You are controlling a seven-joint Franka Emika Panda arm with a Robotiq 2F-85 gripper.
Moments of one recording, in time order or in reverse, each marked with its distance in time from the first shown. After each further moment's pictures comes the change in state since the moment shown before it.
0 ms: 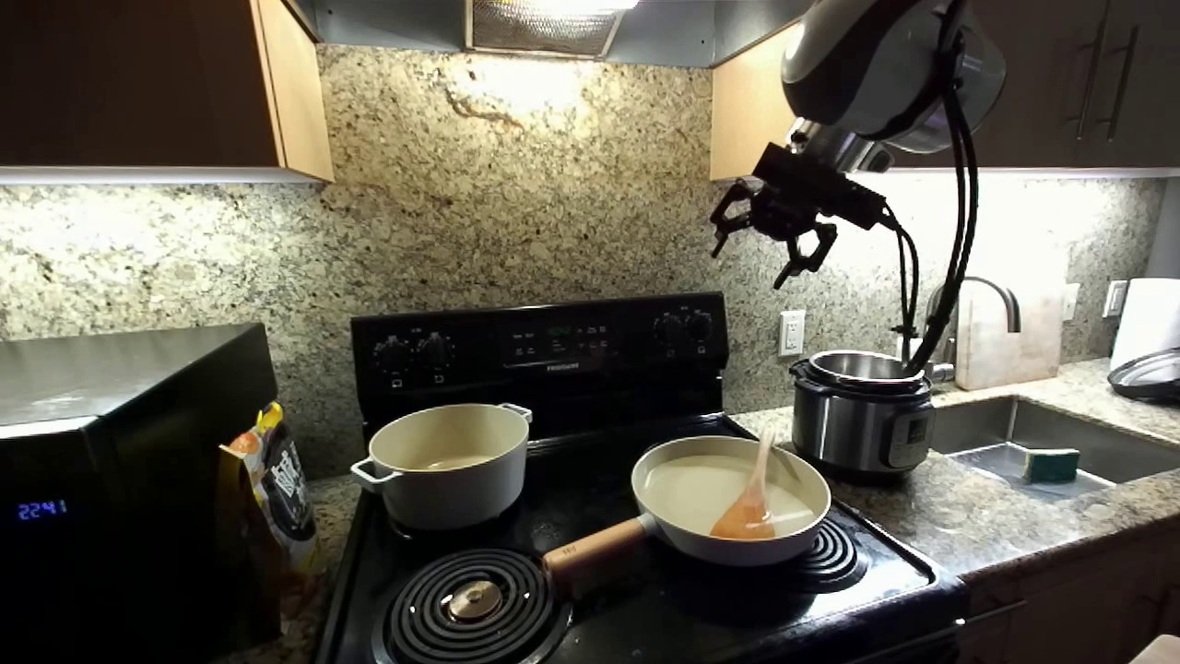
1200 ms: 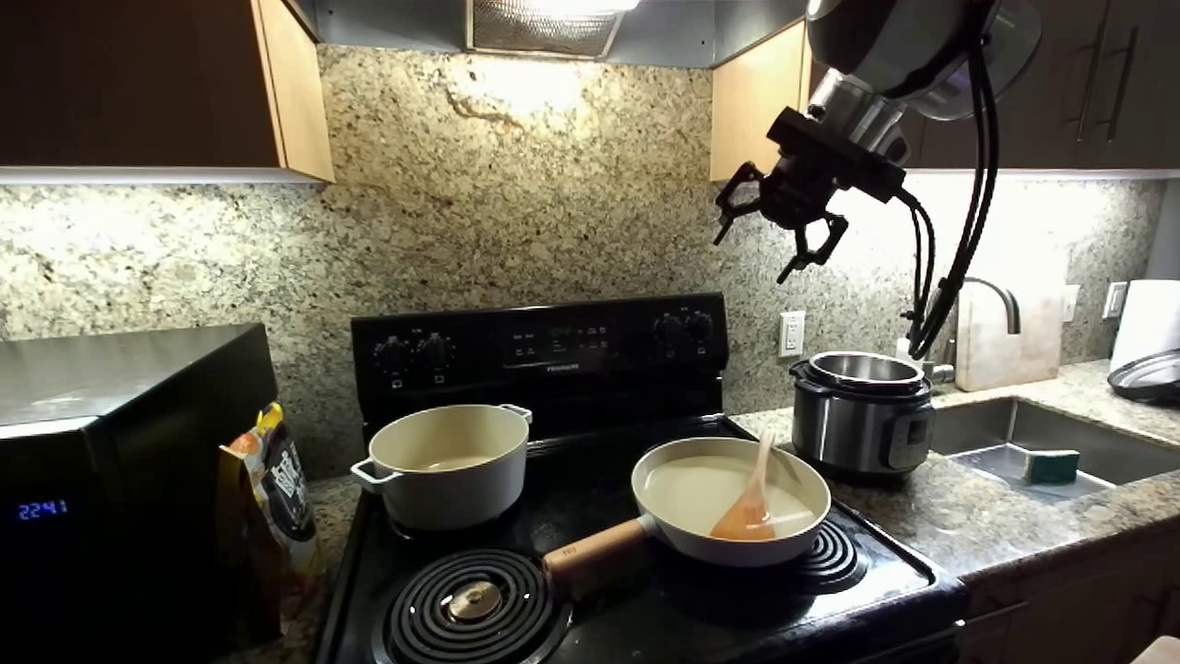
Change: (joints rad) arm 0.004 -0.075 -0.015 0.017 0.107 -0.185 -0.004
